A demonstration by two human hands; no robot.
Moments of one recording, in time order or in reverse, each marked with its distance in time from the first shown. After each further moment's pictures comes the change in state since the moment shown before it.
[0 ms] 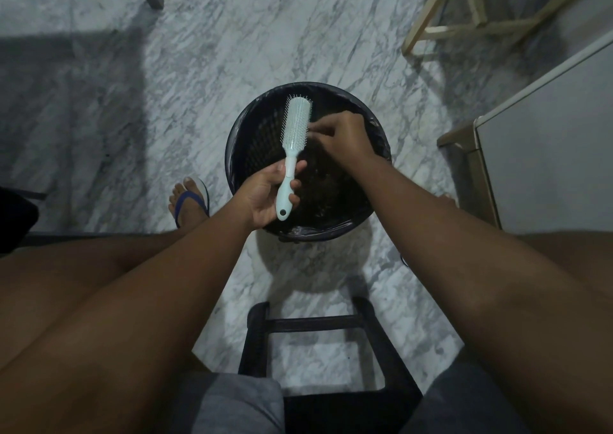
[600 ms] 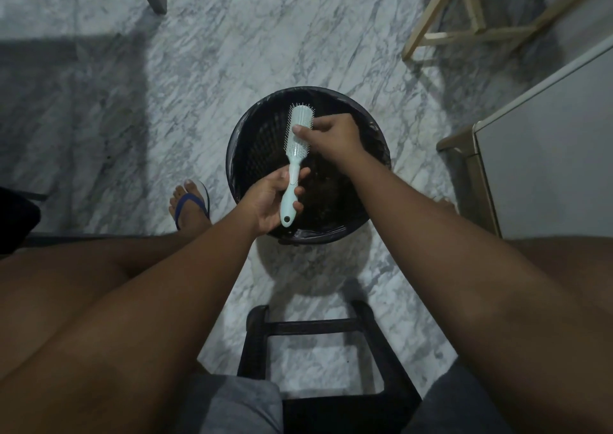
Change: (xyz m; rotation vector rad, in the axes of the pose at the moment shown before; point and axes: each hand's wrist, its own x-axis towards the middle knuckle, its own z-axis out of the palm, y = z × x) left_hand 0.001 -0.009 0.002 0.004 0.013 0.000; right_hand 0.009 -0.013 0.015 0.249 0.001 0.341
